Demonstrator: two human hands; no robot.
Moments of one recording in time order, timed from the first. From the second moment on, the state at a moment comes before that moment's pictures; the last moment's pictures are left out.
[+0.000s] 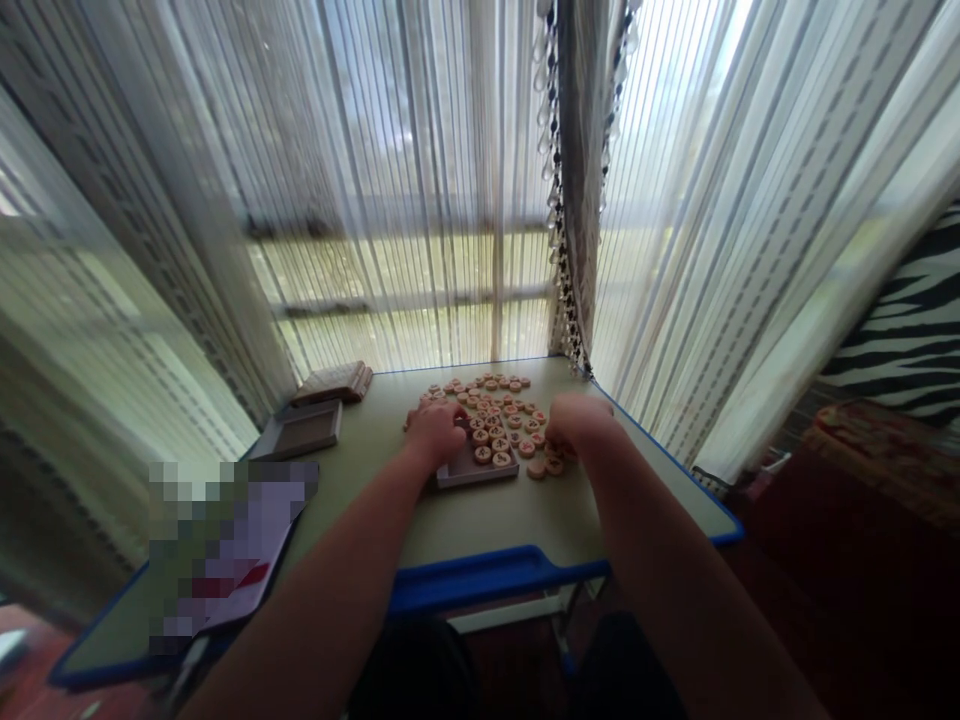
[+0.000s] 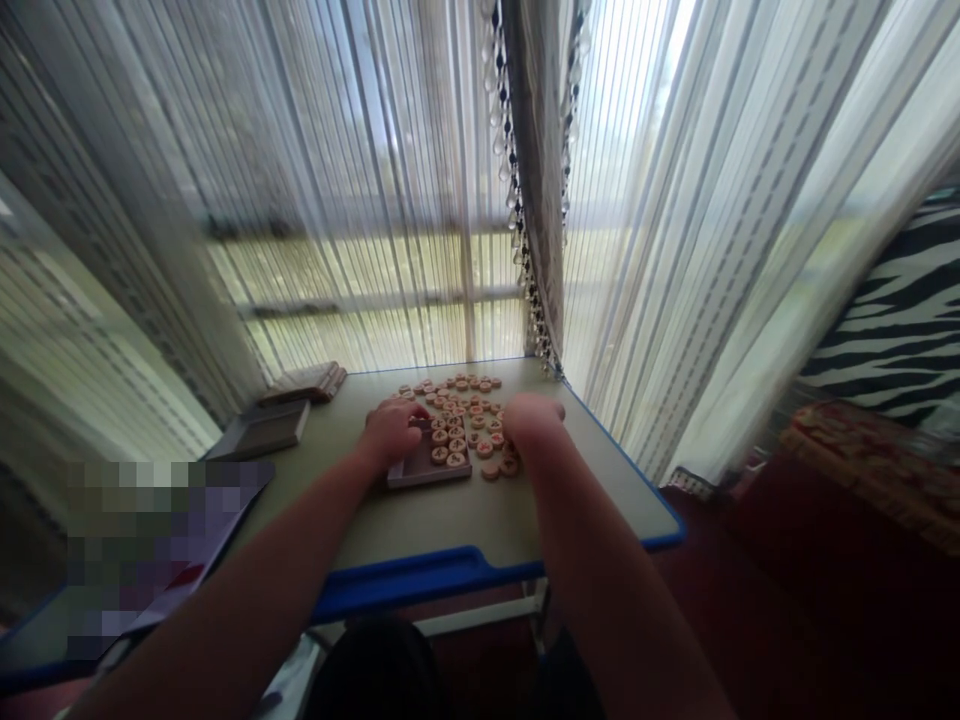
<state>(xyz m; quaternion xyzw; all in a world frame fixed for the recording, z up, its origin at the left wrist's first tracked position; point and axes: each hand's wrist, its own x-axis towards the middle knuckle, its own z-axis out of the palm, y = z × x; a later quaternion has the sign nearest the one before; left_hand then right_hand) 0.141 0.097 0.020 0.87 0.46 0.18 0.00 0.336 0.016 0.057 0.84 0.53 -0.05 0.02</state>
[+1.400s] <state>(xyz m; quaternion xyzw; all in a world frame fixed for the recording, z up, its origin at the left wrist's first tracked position) 0.142 0.101 0.018 0.84 0.49 0.24 0.00 0.289 0.029 0.034 0.54 0.79 -0.01 -0.28</state>
